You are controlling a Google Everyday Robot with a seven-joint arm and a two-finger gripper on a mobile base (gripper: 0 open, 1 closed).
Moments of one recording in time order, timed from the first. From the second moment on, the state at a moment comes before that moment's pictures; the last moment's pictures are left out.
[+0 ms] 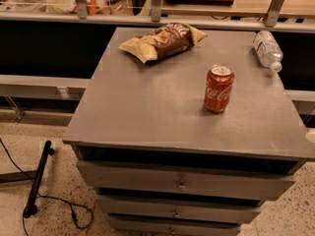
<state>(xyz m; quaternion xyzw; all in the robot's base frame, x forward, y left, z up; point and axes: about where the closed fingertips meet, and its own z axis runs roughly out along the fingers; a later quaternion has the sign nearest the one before) 0.435 -0.369 0.919 -0.28 0.74 0.14 0.59</state>
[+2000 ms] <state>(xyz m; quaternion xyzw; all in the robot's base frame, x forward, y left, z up) 0.525 -0.225 0.911 -0.41 0.66 0.31 0.55</state>
